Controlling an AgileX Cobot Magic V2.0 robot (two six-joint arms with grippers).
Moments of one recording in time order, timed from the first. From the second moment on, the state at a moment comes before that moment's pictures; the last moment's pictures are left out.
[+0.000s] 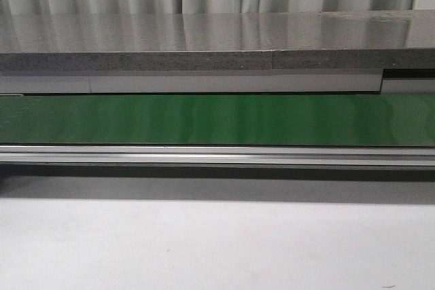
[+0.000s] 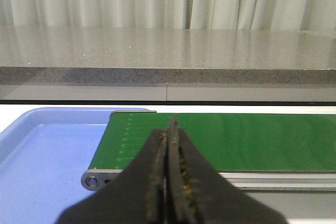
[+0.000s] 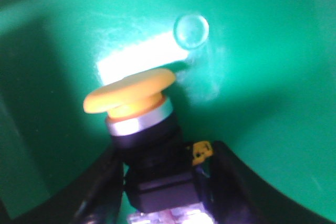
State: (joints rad) left arm -0.09 0.00 0.00 0.03 0.07 -0.05; right arm -0.59 2.02 -1.38 0.29 0.84 -0.30
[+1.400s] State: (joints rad) left arm -0.09 0.00 0.00 0.03 0.07 -0.05; right arm -0.28 1.76 -1.37 0.21 1.03 -0.09
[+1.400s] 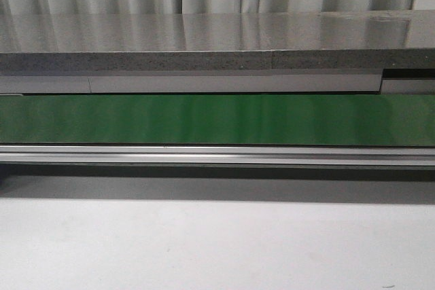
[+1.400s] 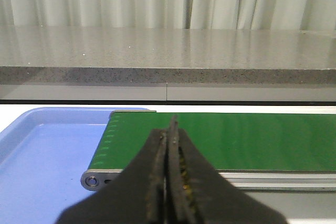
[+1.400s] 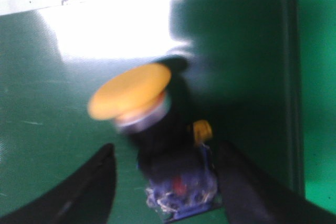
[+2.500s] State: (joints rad) left arm -0.09 0.00 0.00 0.03 0.07 -0.05; right arm -0.05 1.24 -0.98 0.09 0.84 -0.13
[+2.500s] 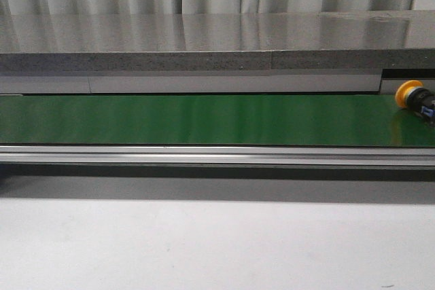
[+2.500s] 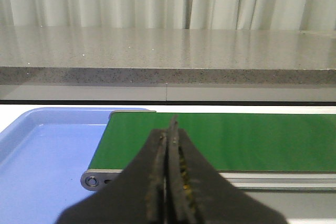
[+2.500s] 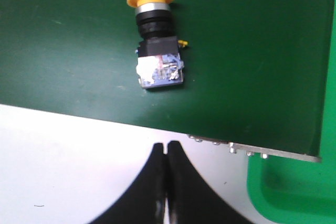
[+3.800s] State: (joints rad) left arm -0.09 0.00 0.00 0.03 0.07 -0.05; right arm 0.00 0.28 -0.22 0.09 0.30 -0.10
